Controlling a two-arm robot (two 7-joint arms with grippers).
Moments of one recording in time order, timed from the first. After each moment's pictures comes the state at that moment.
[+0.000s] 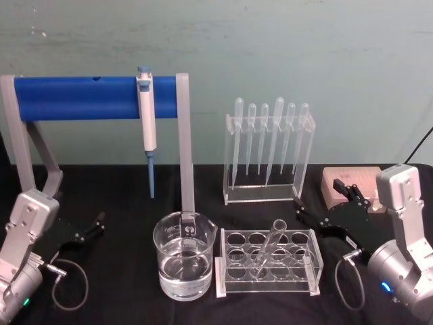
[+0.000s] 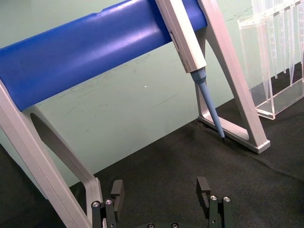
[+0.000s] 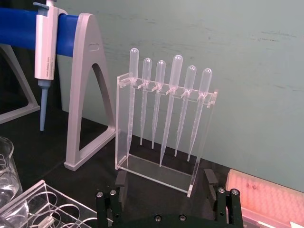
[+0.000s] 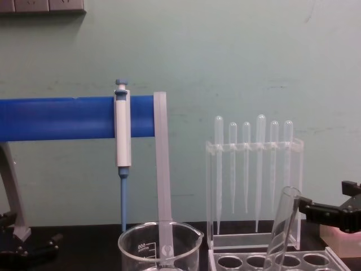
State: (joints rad) left arm -0.20 0.60 0.45 -1.41 -0.25 -0.12 0.03; right arm 0.12 0.35 -0.19 -1.55 0.18 0.02 0.24
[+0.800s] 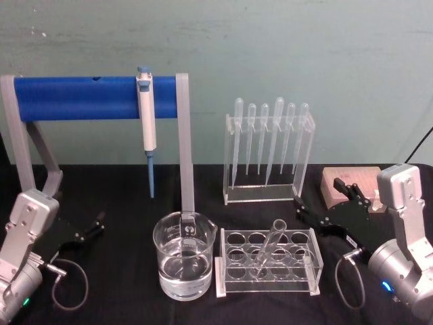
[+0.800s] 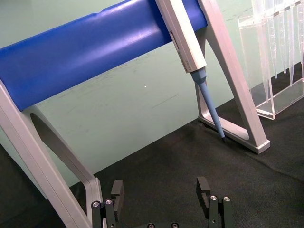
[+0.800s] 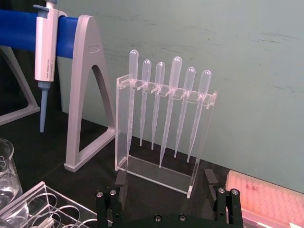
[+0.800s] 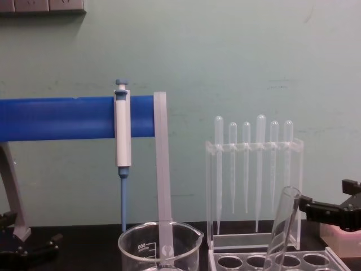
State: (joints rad) left arm -0.20 0.60 0.45 -1.41 -0.25 -0.12 0.03; right arm 0.12 0.35 -0.19 -1.56 0.19 0.02 0.24
